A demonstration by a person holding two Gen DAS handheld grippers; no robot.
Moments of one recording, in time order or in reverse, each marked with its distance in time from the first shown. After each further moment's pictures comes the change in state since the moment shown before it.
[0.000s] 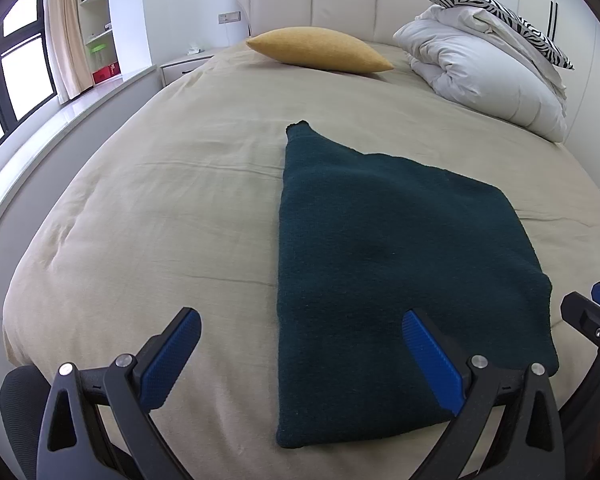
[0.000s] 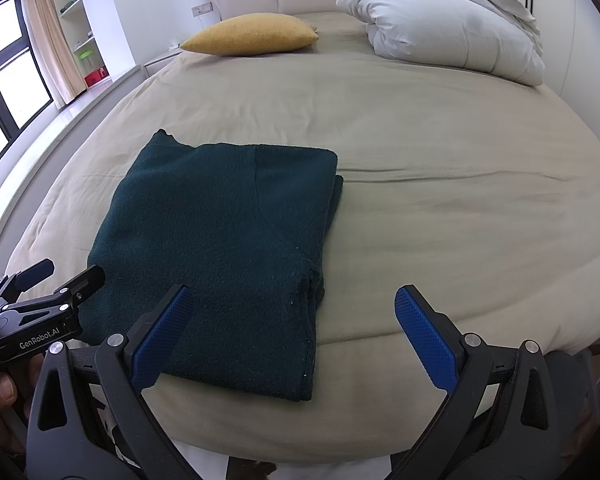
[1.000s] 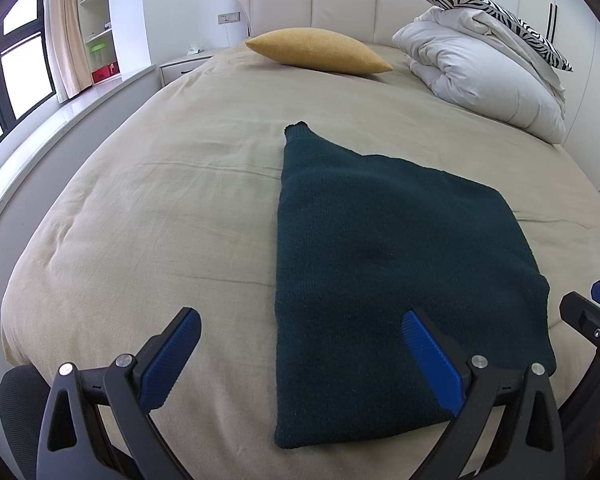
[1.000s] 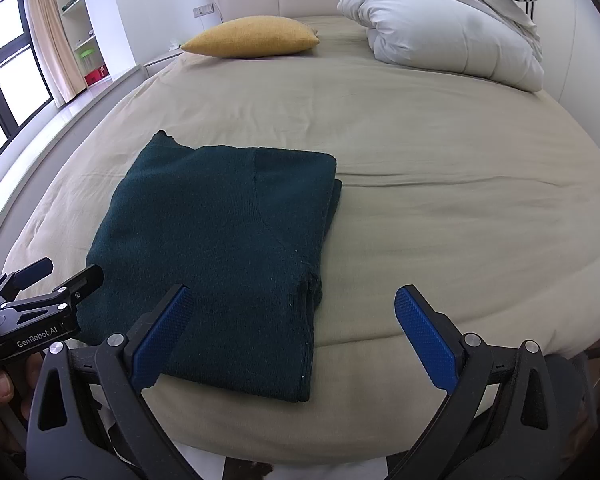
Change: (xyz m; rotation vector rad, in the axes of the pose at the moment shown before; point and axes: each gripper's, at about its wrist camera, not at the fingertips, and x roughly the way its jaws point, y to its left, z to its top) left arm -0.002 -0.002 0.000 -0.009 -0.001 -0.004; right arm -0.003 -0.005 0.004 -0.009 -0.009 -0.007
